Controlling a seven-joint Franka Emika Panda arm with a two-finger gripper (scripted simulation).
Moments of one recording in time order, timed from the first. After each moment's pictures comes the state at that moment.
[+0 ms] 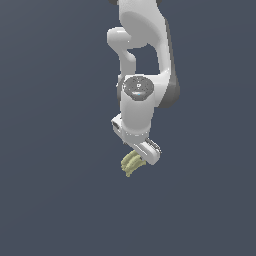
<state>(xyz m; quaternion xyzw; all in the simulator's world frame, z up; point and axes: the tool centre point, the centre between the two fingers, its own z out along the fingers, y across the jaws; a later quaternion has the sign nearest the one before) 0.052 0.025 0.151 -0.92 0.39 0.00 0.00</state>
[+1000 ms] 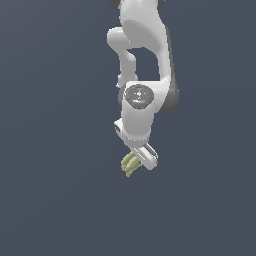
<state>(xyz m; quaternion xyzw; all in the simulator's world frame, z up) 0.056 0.026 0.132 -0.89 0.45 0.00 0.00</state>
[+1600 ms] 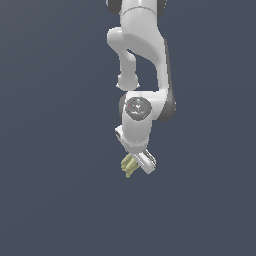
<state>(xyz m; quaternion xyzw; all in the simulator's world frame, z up) 0.055 0.026 0.096 -0.89 0.45 0.00 0.00</state>
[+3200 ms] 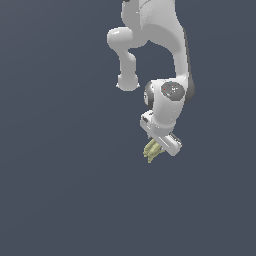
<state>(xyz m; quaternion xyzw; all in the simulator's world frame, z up) -0.014 0.129 0.098 -0.89 0.45 0.00 0.00</state>
